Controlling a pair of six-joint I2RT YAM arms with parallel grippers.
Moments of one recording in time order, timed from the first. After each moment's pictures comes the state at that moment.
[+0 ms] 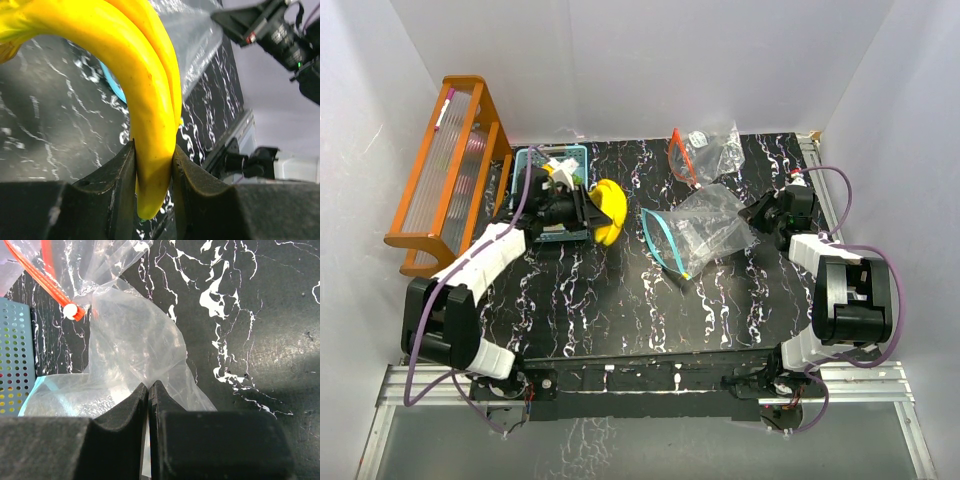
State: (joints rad) left arm -0.30 1.45 1.00 -0.16 0.69 -0.52; right arm -0.10 1.54 0.76 0.26 -0.32 0.57
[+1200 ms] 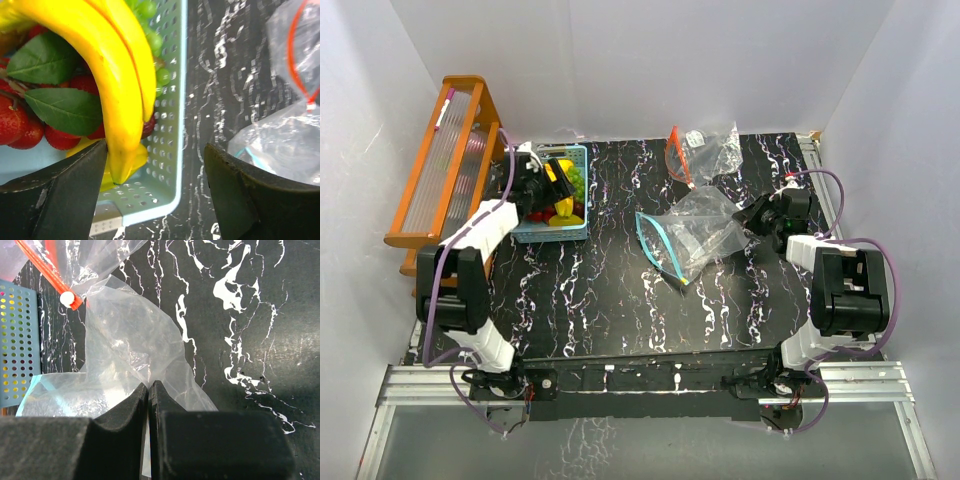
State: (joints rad) left arm -0.11 1.69 1.17 -0.17 0.19 -0.49; right arm -0.10 1.60 0.74 0.34 -0.40 0.58
